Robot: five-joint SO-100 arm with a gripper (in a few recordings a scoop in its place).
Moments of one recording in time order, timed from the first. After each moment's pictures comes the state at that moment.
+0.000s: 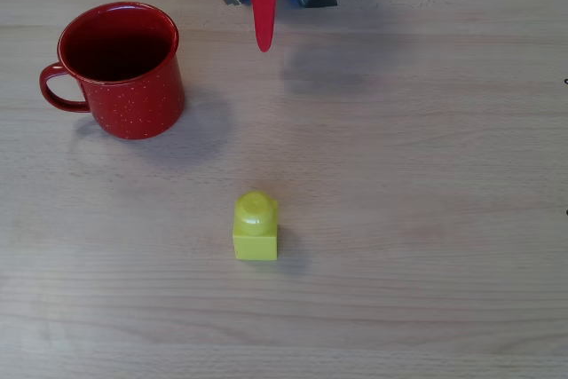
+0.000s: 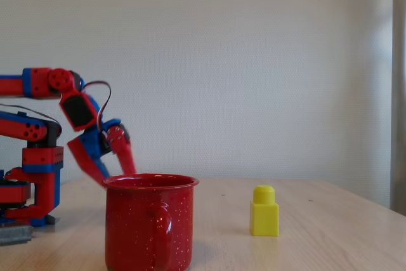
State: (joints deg) arm 1.2 166.6 161.5 59.2 1.2
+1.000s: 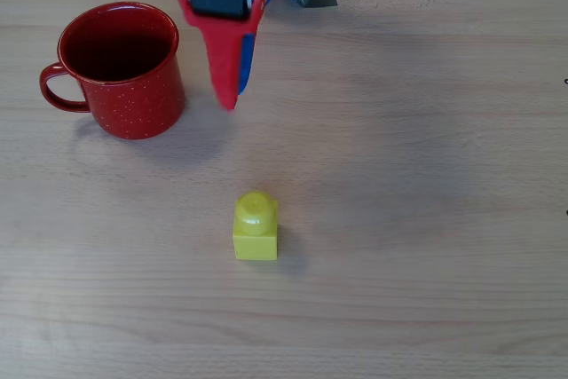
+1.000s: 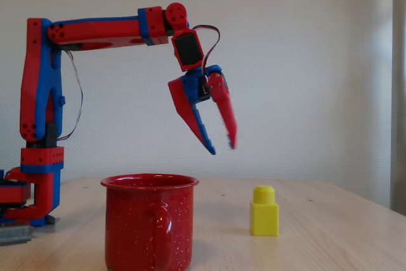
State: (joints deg) arm 4.4 90.3 80.4 74.8 8.4
